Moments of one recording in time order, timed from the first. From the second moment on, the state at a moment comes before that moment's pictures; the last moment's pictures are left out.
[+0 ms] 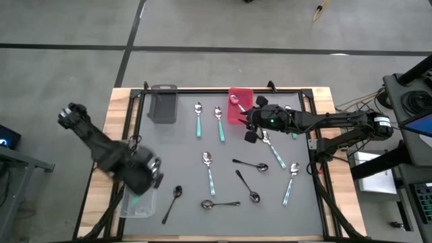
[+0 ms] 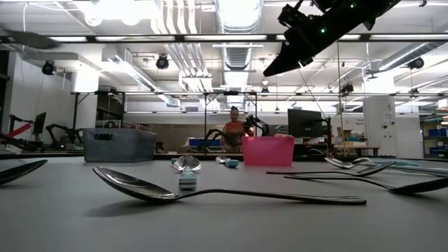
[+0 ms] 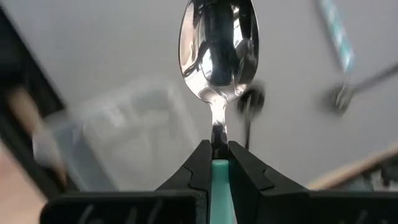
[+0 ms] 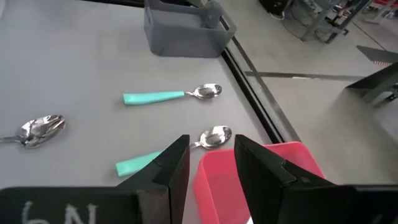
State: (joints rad) left arm -0.75 1.25 1.21 -1.37 -0.13 -1.95; right arm -0.17 1.26 0.84 -0.05 0.26 -0.18
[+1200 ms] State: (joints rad) left arm -1.04 1.44 1.14 -1.42 -0.05 -2.26; right arm -0.17 1.26 0.84 0.03 0.26 -0.21
